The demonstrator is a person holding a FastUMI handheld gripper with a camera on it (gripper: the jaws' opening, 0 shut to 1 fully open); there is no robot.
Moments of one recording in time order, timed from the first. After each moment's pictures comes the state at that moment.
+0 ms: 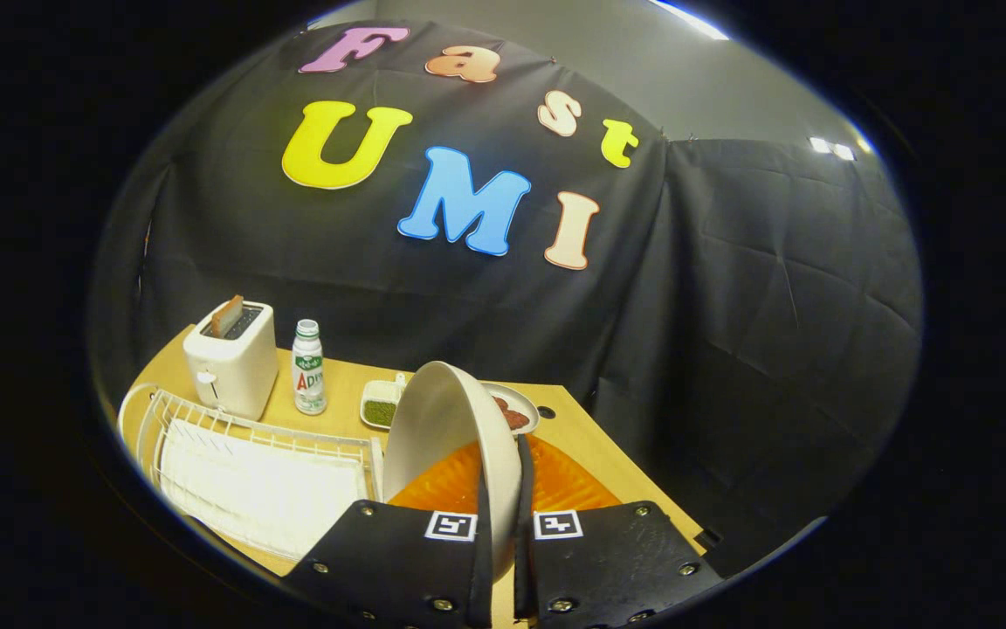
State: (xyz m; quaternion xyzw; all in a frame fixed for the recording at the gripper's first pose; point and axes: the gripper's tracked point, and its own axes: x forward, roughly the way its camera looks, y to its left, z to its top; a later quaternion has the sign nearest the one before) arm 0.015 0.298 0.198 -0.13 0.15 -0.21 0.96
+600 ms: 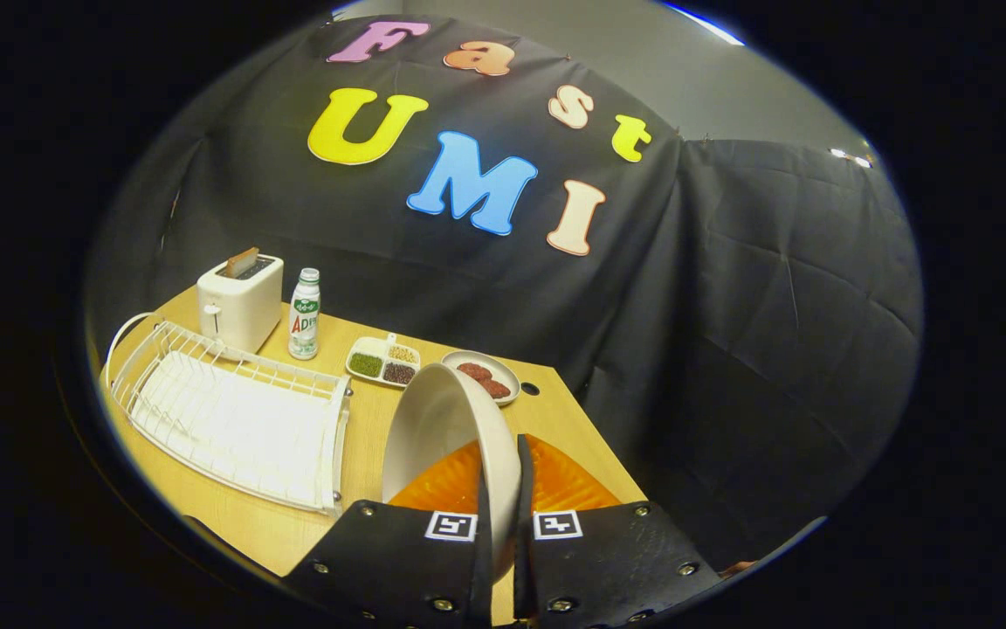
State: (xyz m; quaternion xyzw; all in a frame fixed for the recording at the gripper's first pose) arm -0.059 0.248 0.161 -0.16 0.18 -0.16 0.96
